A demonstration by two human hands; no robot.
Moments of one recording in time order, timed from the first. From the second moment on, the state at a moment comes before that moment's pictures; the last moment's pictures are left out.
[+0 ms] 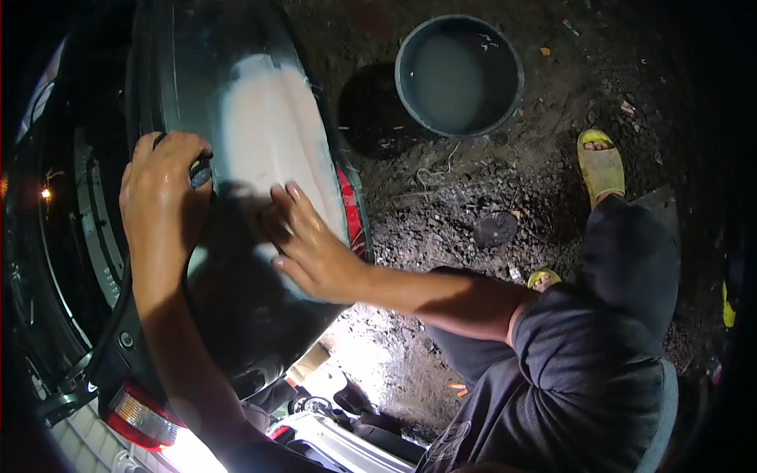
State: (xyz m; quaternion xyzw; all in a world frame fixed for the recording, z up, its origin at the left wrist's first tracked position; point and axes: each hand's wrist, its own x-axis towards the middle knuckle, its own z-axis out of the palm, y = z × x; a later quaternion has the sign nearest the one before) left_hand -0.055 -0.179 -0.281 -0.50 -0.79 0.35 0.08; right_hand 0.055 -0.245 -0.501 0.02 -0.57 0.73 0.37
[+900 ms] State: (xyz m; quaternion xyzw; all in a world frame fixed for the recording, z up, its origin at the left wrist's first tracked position) left_hand -0.057 -0.181 -0.282 -0.47 -0.79 0.39 0.10; right_hand 0.010 -0.226 -0.528 0.01 -0.56 0.72 0.41
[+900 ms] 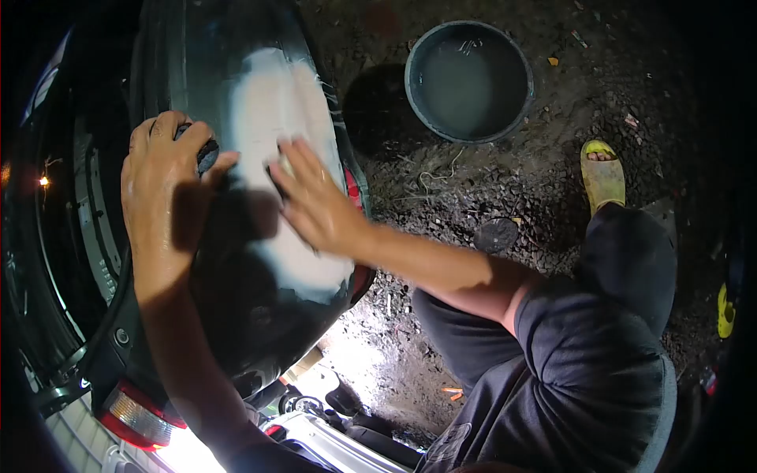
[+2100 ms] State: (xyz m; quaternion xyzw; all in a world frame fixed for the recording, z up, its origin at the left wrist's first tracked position) left_hand -0.071 -0.184 -0.265 -0.48 -0.81 0.32 0.05; right_hand 0.047 -0.238 -0.535 -0.04 -0.53 0.76 0.38
